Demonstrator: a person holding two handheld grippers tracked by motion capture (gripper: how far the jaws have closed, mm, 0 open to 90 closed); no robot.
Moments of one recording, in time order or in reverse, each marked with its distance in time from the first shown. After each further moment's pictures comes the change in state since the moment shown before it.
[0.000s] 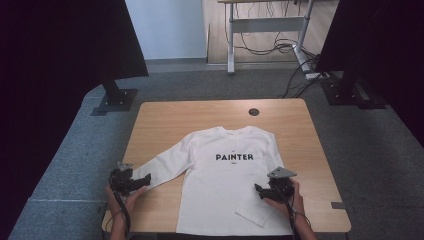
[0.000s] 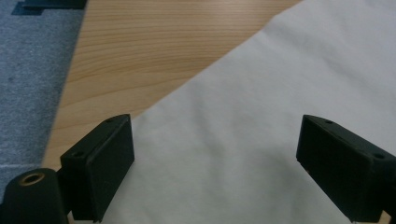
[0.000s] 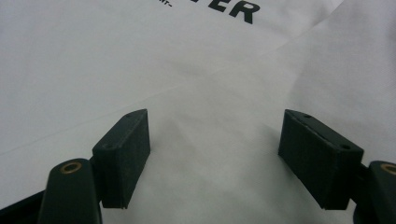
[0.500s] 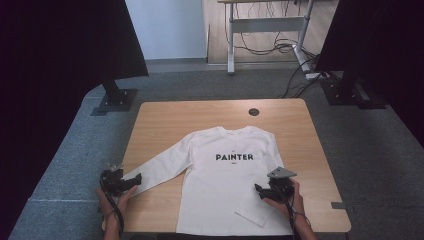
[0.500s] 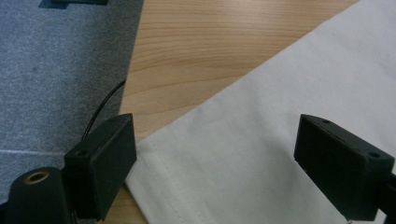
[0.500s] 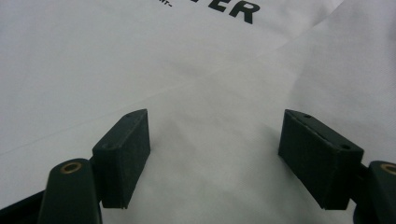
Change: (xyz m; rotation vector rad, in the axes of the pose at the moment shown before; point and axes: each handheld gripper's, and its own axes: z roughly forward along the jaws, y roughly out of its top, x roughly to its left) left arm 0.026 -0.004 -0.001 -0.003 0.056 -0.052; right arm 0.000 0.000 0.000 0.000 0.000 0.000
